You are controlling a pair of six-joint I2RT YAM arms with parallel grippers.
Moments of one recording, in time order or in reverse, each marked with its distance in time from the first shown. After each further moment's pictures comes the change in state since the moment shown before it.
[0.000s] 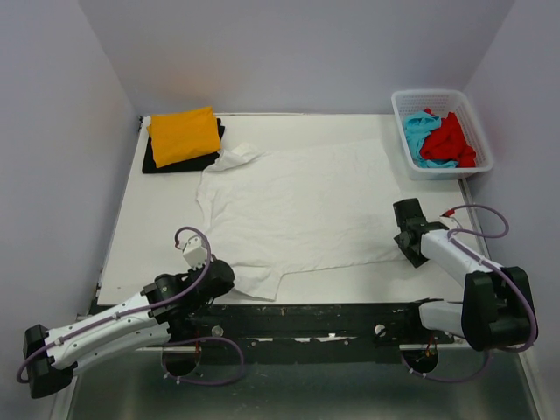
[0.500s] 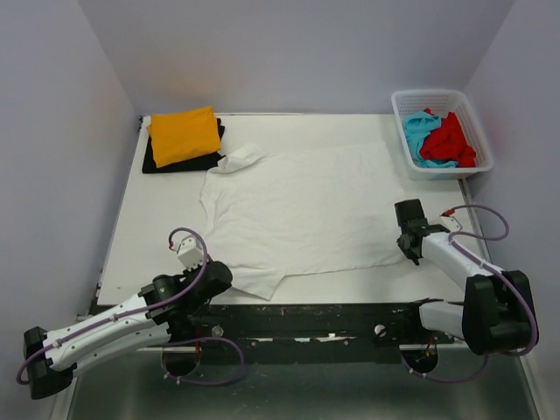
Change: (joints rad) left arm 0.000 -0.023 0.000 -0.048 -0.066 -0.034; right arm -0.005 -0.016 -0.019 0.054 -0.008 -0.007
